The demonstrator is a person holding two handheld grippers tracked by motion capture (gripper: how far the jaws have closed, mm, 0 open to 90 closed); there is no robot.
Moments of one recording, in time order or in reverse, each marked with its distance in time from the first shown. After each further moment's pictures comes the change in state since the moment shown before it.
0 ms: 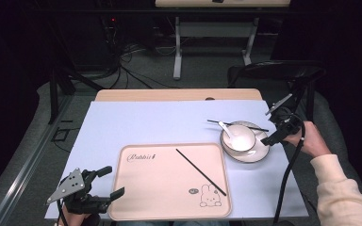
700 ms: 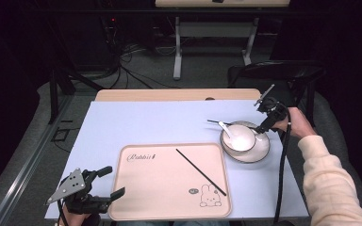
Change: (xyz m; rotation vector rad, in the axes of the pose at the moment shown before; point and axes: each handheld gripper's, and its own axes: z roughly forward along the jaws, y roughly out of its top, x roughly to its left) left arm -0.001 0.000 0.000 0.006 0.011 0.005; right arm -0.029 0.043 0.040 0.074 -0.052 -0.069
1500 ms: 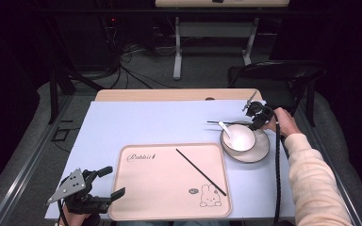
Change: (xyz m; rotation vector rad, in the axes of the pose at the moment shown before) left arm 0.000 0.000 0.000 0.004 -0.002 0.003; right arm -0.002 0.020 0.056 0.033 -0.002 -0.156
